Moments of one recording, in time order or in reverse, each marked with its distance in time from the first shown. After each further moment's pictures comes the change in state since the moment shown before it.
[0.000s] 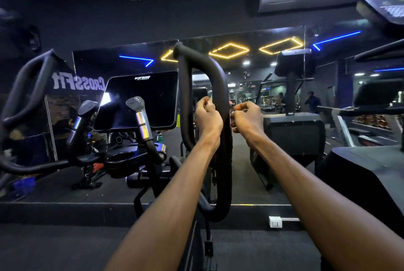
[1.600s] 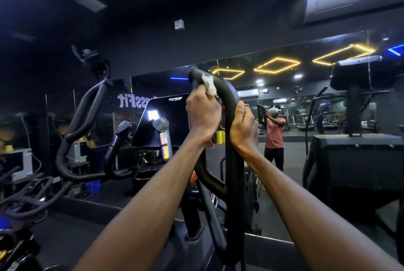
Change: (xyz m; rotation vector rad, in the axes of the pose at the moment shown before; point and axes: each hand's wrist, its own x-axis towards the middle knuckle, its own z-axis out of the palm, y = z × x) left_hand 0.047 0.068 -0.003 0.724 0.300 0.629; right_hand 0.051 -0.009 0.047 0.090 -0.063 -0.365
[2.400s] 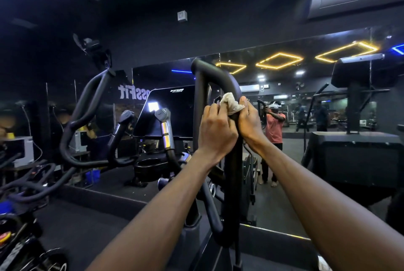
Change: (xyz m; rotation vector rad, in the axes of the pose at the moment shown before) left_hand -0.067 -0.027 0.017 0.139 -0.051 0.377; right_hand 0.002 0.008 -0.014 0.207 -0.177 0.057
